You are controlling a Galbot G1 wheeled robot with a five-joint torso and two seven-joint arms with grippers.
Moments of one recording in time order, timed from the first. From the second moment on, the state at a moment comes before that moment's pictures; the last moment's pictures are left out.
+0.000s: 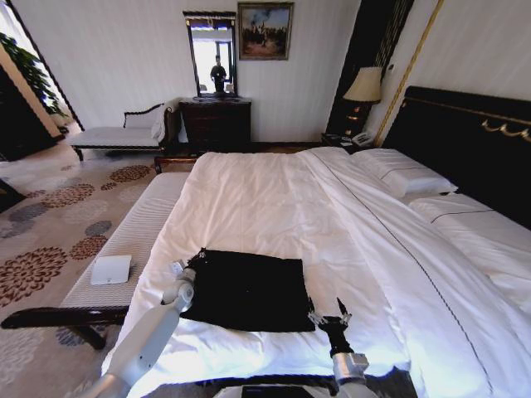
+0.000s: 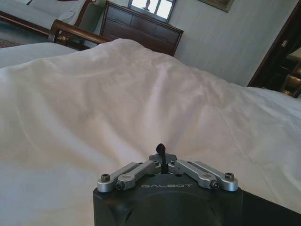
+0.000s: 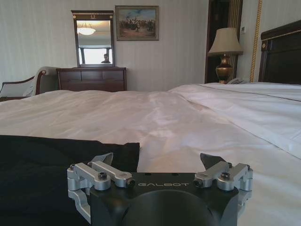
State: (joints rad) left arm 0.92 -1.11 -0.14 -1.34 -0.90 0.02 -0.17; right arm -1.75 1.42 0.50 1.84 0.14 0.32 0.10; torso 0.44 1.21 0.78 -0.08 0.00
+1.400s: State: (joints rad) left arm 0.95 -1.10 -0.15 -1.39 -0.86 -0.01 -0.18; right arm -1.69 1.37 0.53 1.87 0.37 0.20 0.10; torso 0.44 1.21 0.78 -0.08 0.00
